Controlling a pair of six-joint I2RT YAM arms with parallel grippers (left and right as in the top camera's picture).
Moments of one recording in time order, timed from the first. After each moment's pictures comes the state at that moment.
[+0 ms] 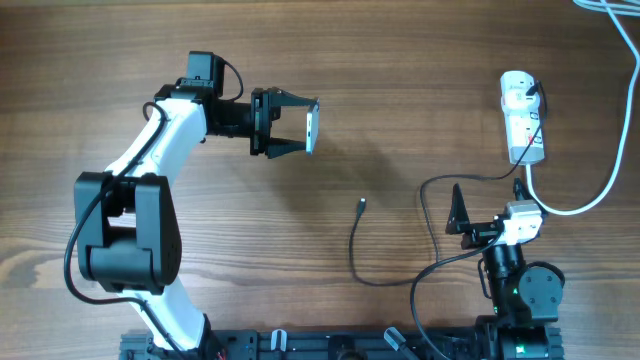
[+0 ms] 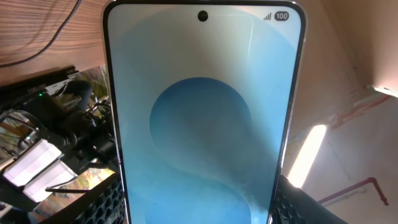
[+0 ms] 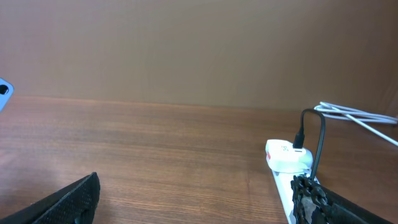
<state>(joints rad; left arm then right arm) -0.09 1.92 1.33 -0.73 1.49 -1.15 0.01 0.01 0.01 0.00 -0.07 -0.03</state>
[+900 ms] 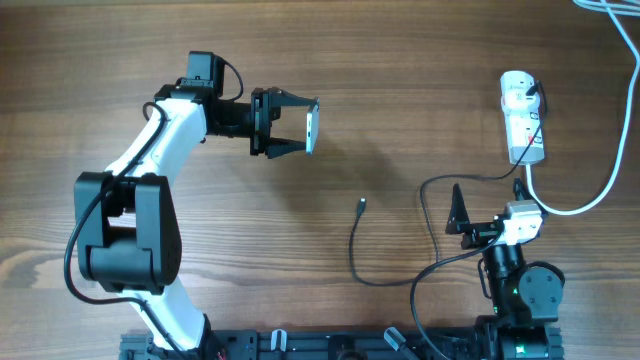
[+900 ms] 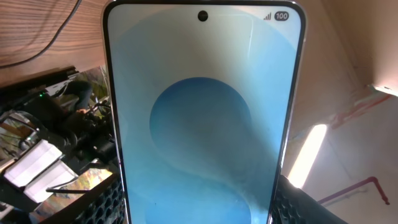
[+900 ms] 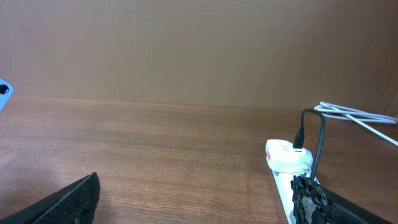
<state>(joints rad) -0.09 1.92 1.33 -0.73 1.49 -1.14 0.01 0.01 0.01 0.00 -0.07 -0.03</state>
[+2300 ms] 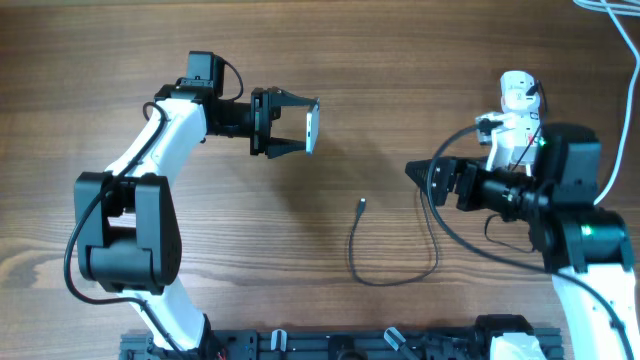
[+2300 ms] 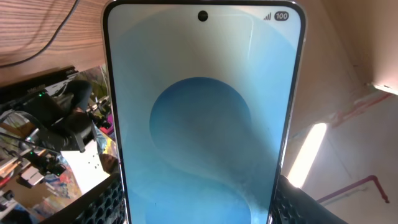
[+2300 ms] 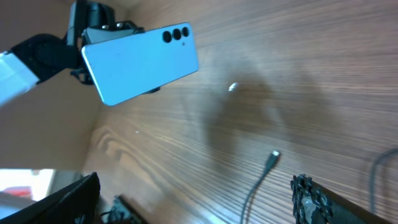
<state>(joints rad) -0.09 1.92 1.33 -0.73 1.50 -1.14 0.01 1.01 0.96 -0.78 -0.78 0.28</state>
